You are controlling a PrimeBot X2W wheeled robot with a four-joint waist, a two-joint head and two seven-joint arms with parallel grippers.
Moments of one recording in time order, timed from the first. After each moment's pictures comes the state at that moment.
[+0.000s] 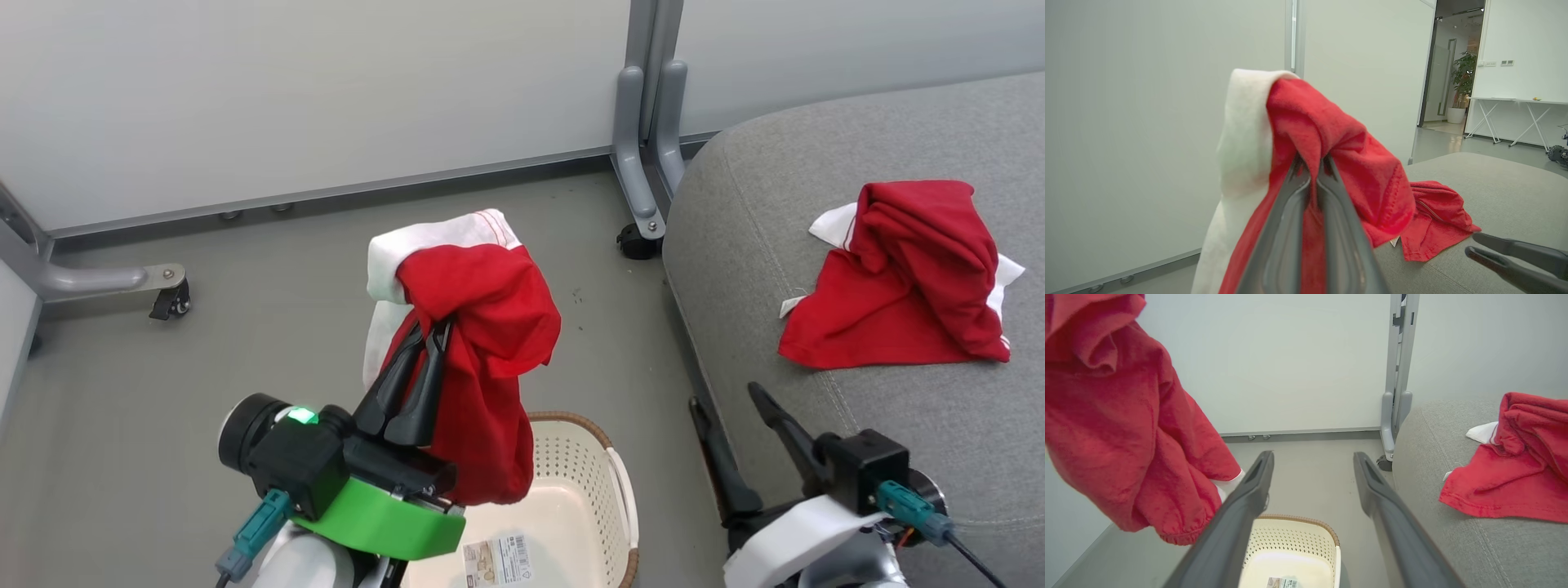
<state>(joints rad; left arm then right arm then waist) -0.16 0.19 -0.48 -0.11 -0.36 -0.02 -0.24 0.11 -0.05 0.18 -0.13 0.16 0.13 0.04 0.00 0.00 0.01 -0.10</state>
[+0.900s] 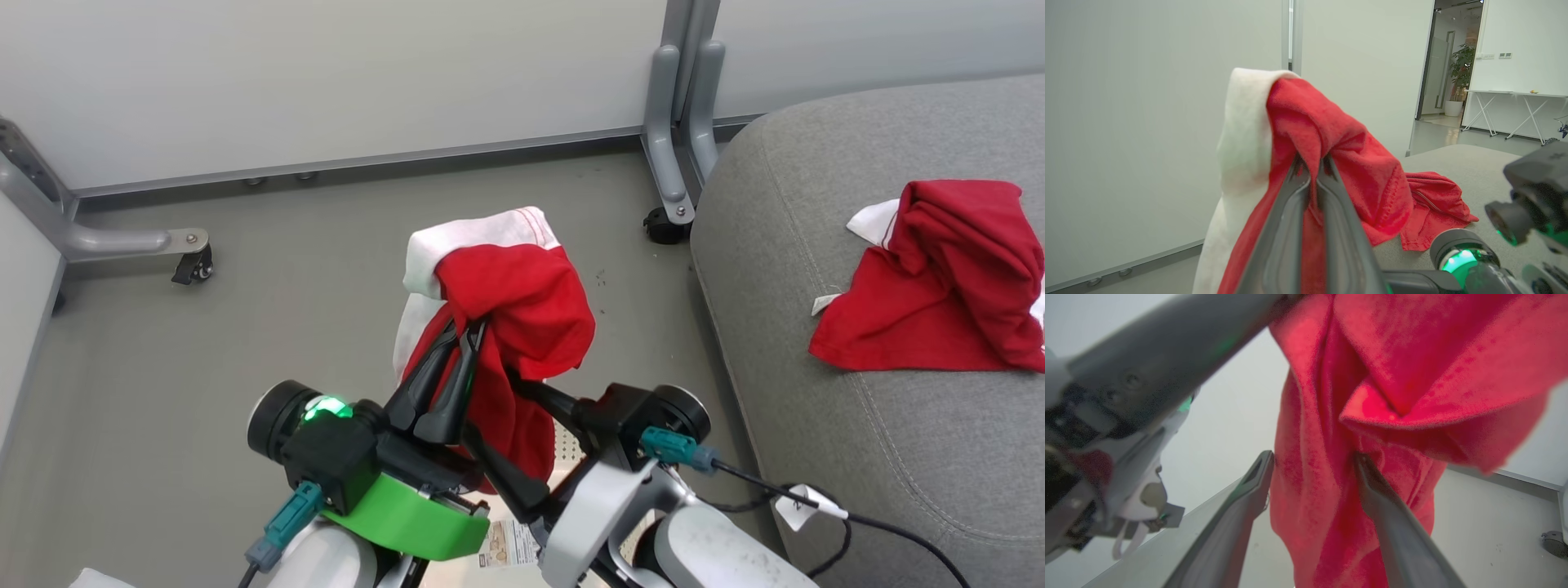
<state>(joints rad) -0.19 0.19 -0.53 -0.09 -0.36 -0.03 -0.24 -0.30 -0.05 0.70 0.14 0.33 0.13 -0.02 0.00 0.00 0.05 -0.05</state>
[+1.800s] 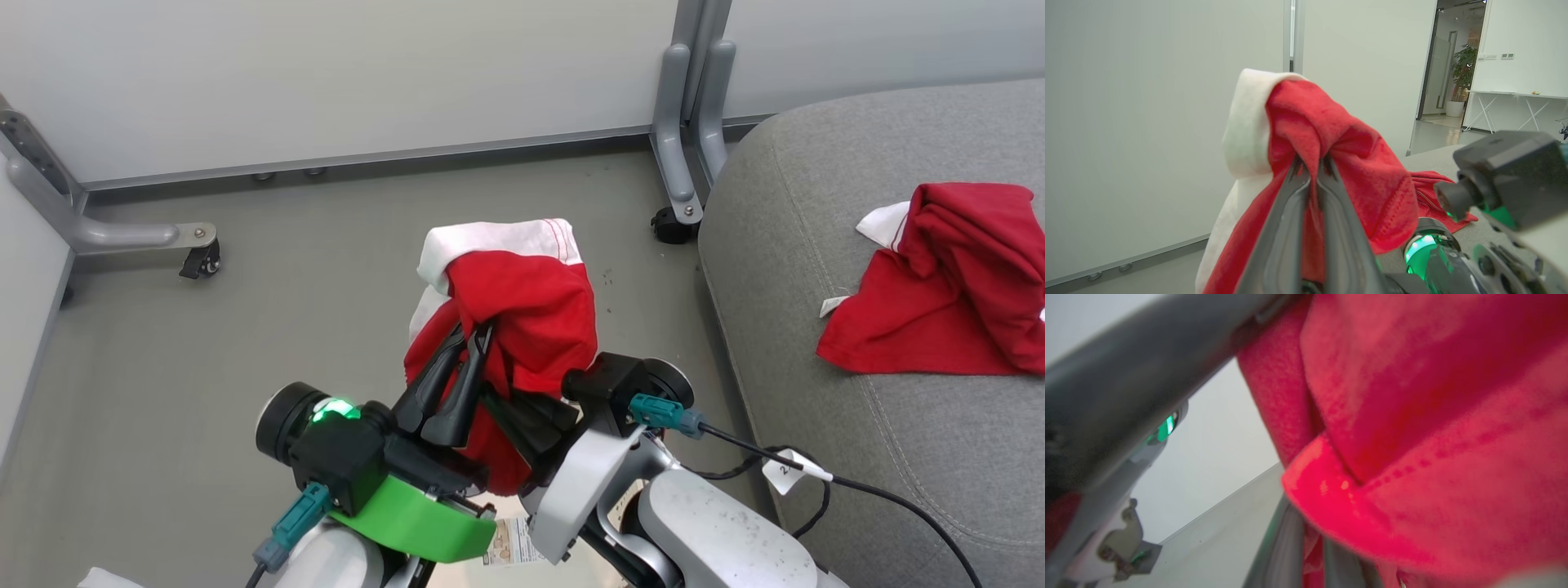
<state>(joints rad) -0.20 0.18 -0.55 -0.09 -0.36 -0.02 -0.24 -0.44 -0.05 0.77 0.29 0.45 0.13 -0.11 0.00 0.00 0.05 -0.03</state>
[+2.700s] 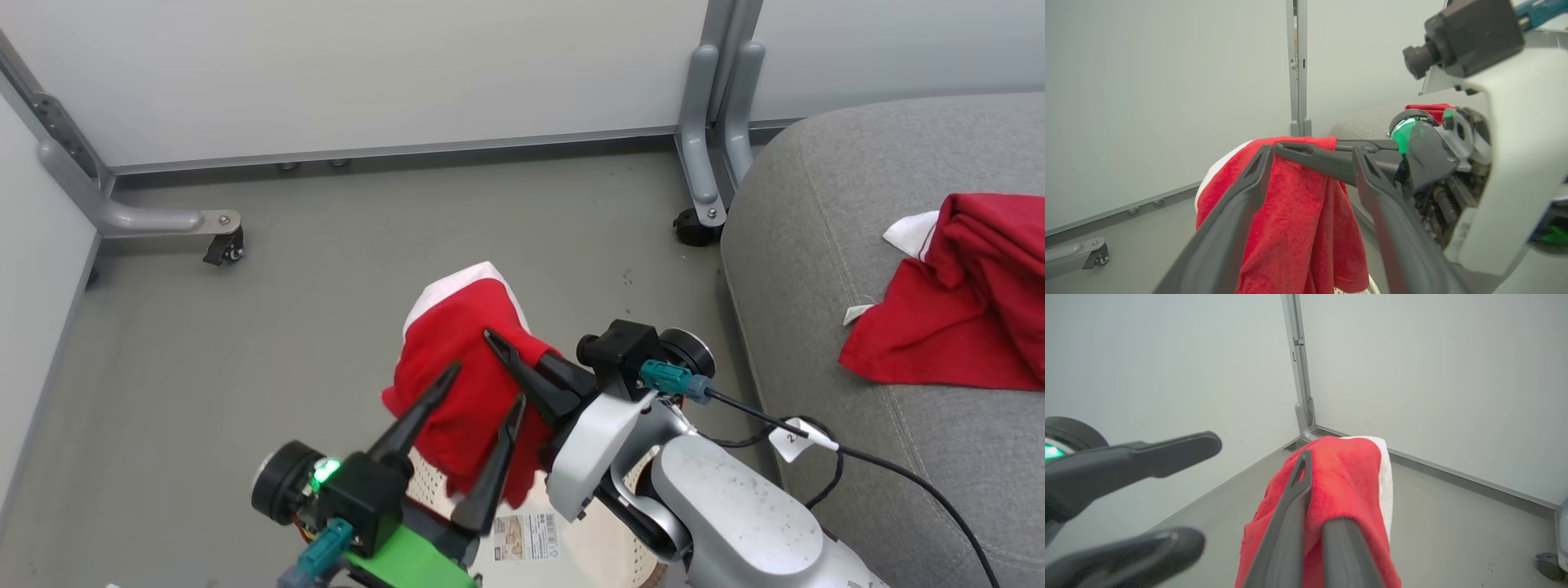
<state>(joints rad) -0.11 0.29 -0.61 -0.15 -0.35 0.02 -0.08 -0.49 -0.05 0.72 0.38 0.41 0.13 -0.11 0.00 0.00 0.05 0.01</state>
